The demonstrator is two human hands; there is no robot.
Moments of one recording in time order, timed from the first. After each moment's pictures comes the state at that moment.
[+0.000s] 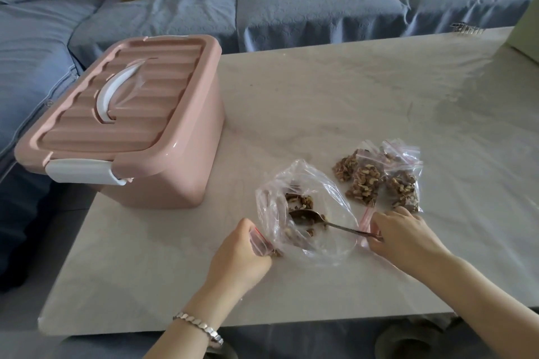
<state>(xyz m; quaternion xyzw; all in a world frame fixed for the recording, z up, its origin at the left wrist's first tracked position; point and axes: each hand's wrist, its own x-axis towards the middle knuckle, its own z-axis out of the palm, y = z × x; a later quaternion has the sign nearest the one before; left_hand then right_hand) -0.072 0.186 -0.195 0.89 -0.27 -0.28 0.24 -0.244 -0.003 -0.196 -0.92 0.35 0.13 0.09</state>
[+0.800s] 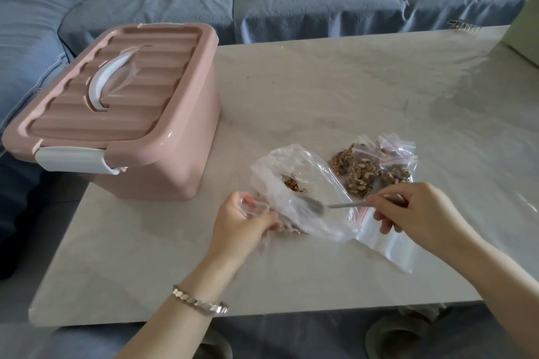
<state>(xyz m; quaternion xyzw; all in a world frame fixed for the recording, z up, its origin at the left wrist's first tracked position) -0.073 0.163 -0.171 0.78 -0.13 -0.32 0.53 -0.247 0.002 -0.138 -0.81 0.42 -0.09 0.40</state>
